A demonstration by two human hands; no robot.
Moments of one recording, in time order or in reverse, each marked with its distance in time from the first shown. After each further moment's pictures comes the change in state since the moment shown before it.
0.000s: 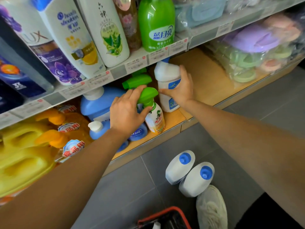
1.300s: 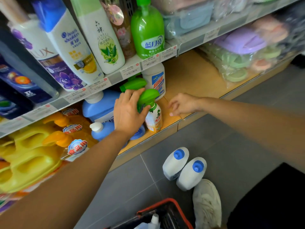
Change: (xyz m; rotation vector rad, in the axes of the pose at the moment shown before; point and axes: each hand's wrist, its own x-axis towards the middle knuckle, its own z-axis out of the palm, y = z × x) left_hand 0.001 0.020 -0.006 -0.094 -0.014 -0.015; right_hand -0.017 -0.010 -0.070 -0.326 -0.955 0.065
